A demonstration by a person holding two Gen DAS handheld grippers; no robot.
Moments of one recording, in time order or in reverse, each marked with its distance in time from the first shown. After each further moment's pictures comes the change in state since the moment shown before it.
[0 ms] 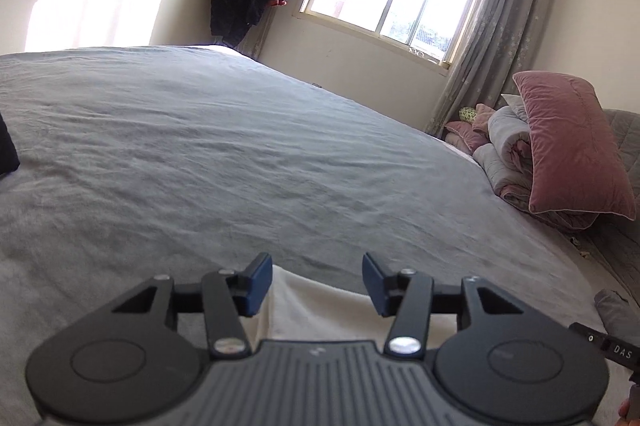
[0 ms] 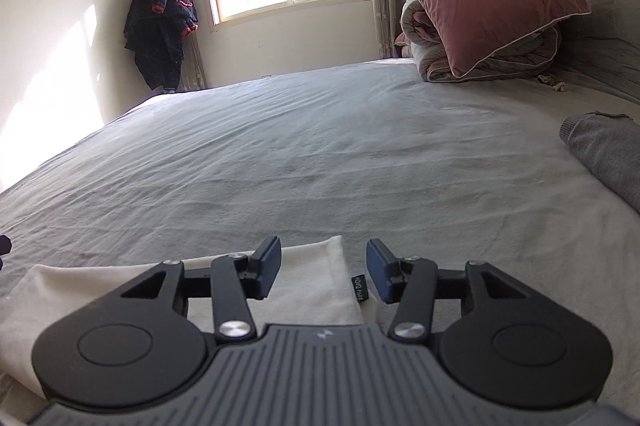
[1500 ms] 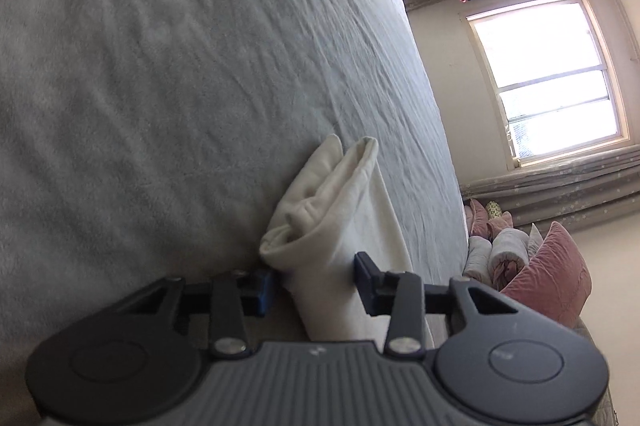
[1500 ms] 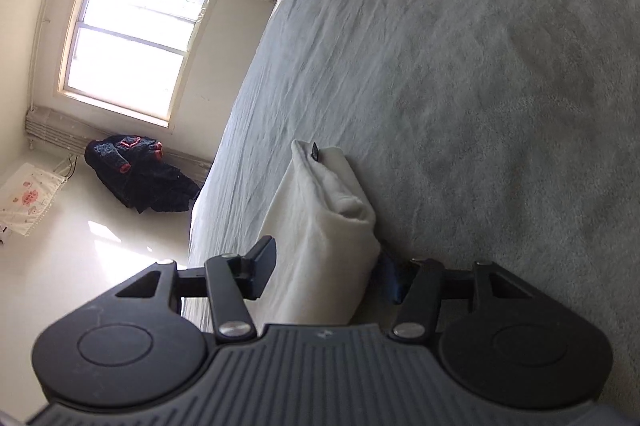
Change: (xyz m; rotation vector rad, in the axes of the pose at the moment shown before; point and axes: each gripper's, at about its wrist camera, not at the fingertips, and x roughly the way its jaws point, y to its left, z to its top) left arm -0.022 0.044 -0.094 -0.908 0.125 0.014; right arm -0.032 -0.052 -0.067 0.989 0.092 0.166
